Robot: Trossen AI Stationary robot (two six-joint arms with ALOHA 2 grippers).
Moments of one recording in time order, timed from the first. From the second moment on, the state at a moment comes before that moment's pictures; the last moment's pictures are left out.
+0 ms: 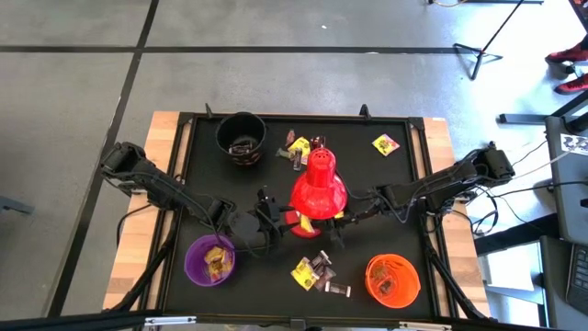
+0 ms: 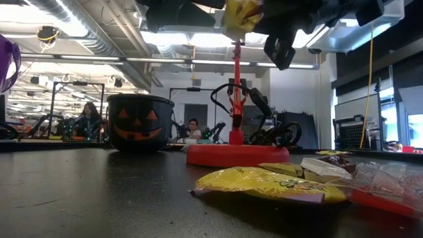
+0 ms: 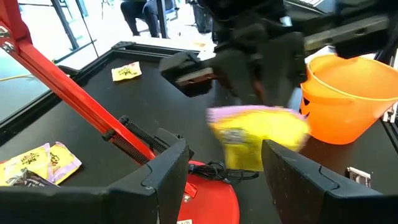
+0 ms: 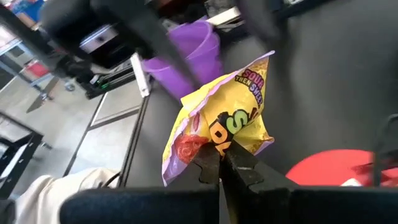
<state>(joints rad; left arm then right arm) -0.41 1.54 0.98 0.13 -0.66 -0.30 0.27 1.46 0.80 0.30 -0.03 0.49</state>
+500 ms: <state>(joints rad) -0.41 1.54 0.98 0.14 -0.55 -0.30 0.32 1.52 0.81 0.32 -0.07 0.48</state>
